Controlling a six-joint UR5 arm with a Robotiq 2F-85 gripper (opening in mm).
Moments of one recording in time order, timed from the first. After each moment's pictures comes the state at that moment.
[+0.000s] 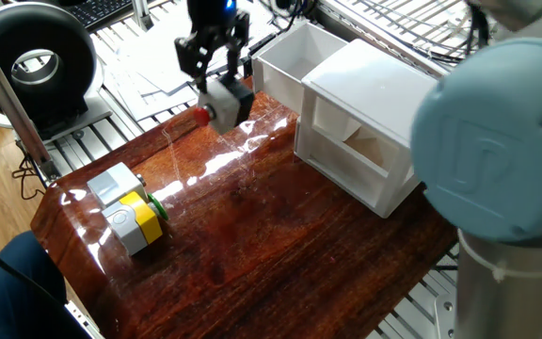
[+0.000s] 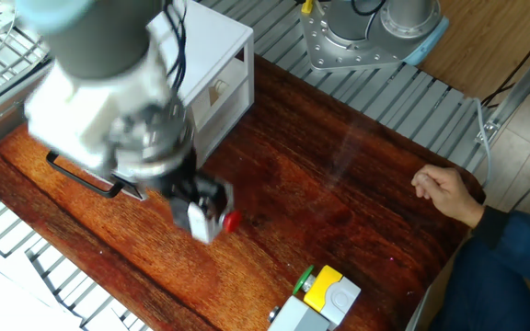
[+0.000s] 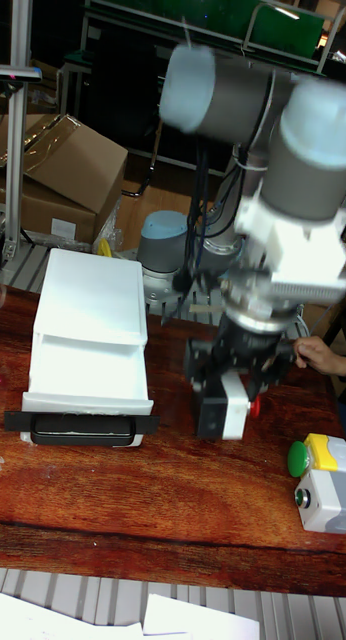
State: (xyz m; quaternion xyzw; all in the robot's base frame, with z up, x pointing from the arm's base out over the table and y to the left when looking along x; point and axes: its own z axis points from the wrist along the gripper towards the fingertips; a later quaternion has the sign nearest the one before) arm 0.641 0.092 0.161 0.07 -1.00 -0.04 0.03
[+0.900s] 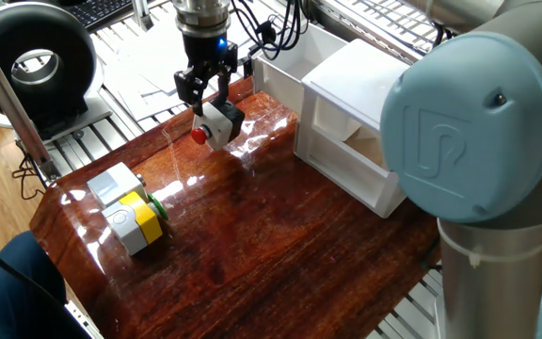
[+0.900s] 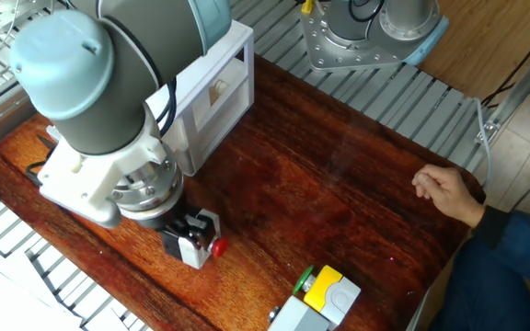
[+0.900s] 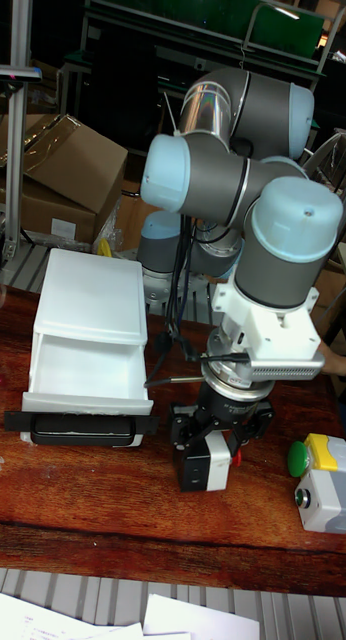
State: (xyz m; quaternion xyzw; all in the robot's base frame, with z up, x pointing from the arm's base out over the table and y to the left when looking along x) arm 0.664 0.086 0.104 0.10 -0.99 -0.04 0.02
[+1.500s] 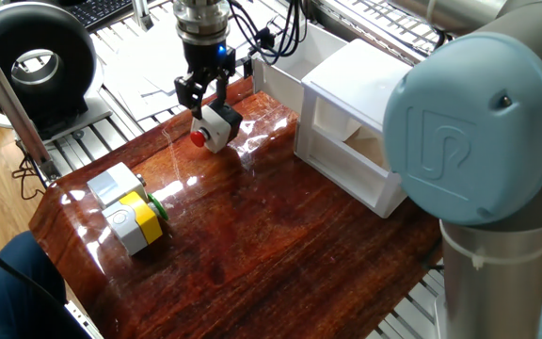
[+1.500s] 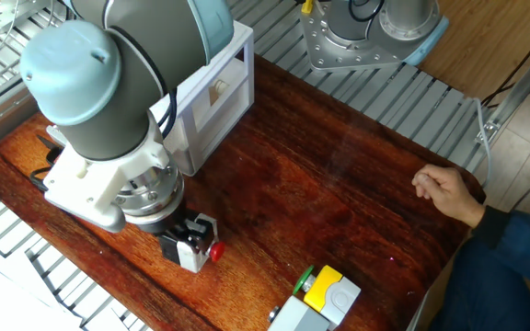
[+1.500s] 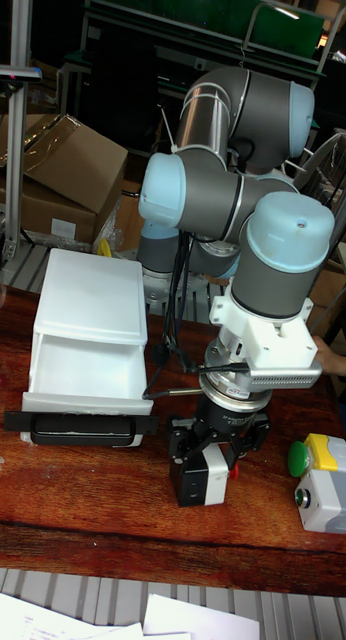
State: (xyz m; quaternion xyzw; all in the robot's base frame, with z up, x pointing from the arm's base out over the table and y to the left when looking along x) arm 0.675 0.090 0.092 0.11 -0.99 -0.04 0.00
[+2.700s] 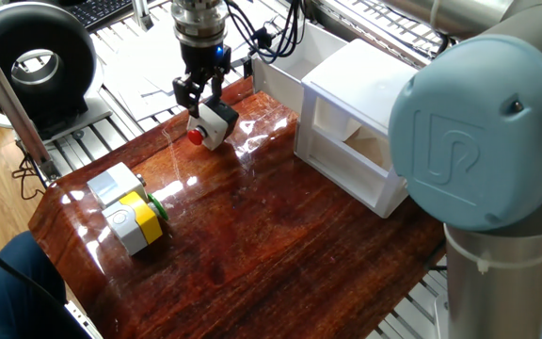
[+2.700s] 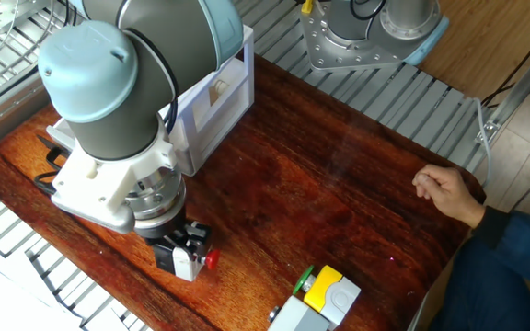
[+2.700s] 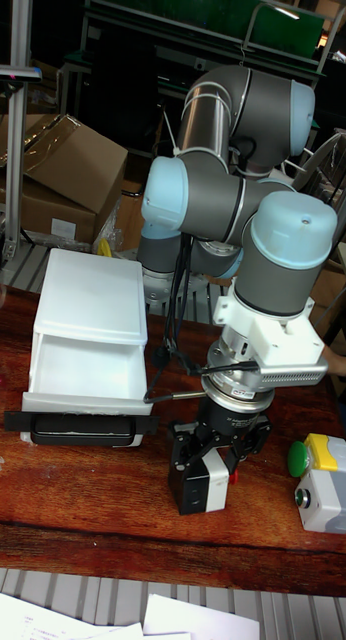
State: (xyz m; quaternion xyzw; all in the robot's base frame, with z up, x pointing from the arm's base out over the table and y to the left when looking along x) arm 0.683 0.090 0.093 0.14 -0.99 -0.03 -0.02
